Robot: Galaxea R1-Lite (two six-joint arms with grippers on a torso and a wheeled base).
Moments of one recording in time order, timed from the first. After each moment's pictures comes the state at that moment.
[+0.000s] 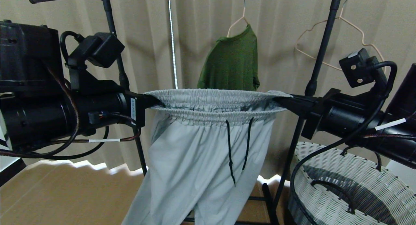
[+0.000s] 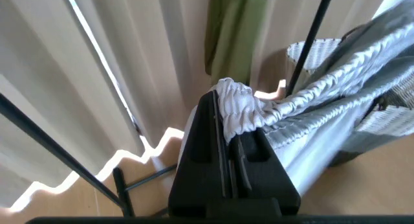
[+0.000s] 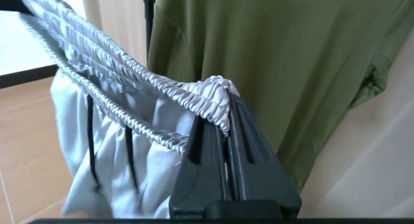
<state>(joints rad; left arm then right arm) -0.48 1.45 -1.00 -0.18 -0.06 0.03 0.47 1.51 -0.72 -0.76 0.24 -0.01</state>
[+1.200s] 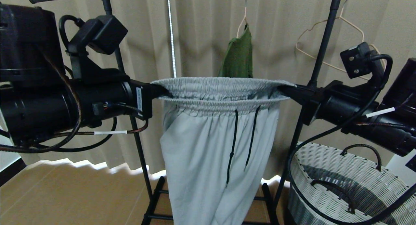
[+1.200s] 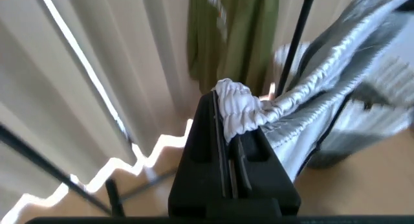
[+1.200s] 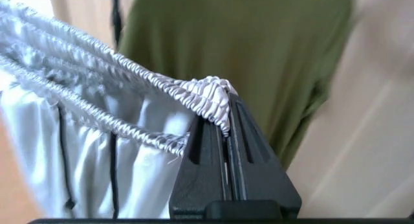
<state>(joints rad) -0.53 1.46 -1.06 -0.22 -0.04 0.03 0.39 1.56 -0.77 -0.85 0.24 -0.01</state>
